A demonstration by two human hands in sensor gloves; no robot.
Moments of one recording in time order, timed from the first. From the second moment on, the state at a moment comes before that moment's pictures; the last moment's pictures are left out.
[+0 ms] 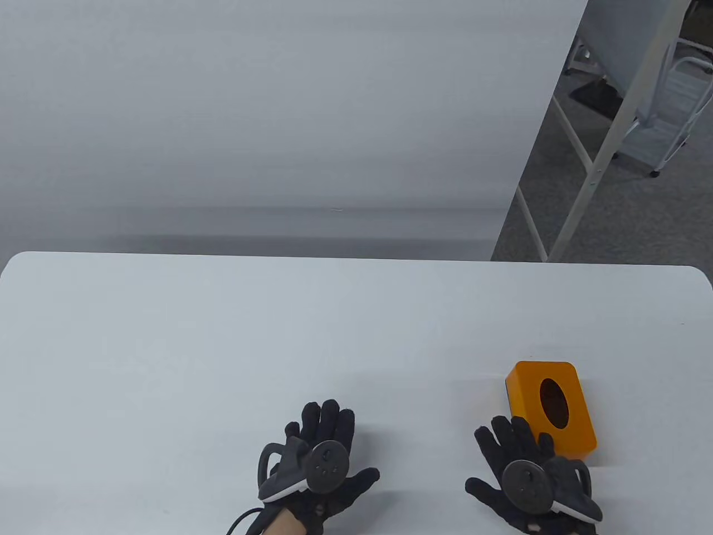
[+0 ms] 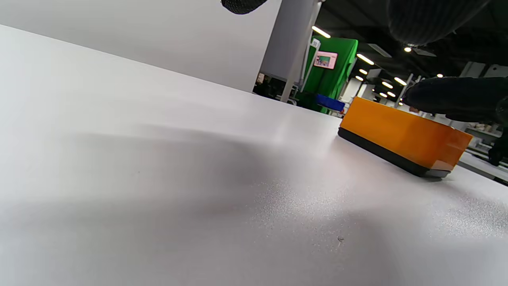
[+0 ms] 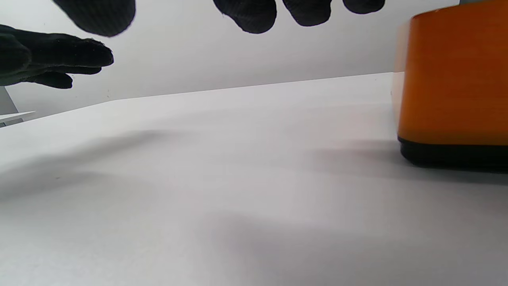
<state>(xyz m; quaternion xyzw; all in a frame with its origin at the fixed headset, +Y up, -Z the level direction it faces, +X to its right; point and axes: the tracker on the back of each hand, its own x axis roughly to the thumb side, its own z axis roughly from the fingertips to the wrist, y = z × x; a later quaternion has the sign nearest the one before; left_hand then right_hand) -0.087 -0.755 -0.276 -0.07 -0.23 0.12 0.96 0.243 -0.744 -0.260 0.21 0.05 0.97 0.06</state>
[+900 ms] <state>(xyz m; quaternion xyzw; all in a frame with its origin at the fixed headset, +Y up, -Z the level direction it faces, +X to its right) -0.086 -0.754 -0.280 -0.07 -0.23 0.14 0.96 0.299 -0.725 -0.316 -0.02 0.07 0.99 0.07</state>
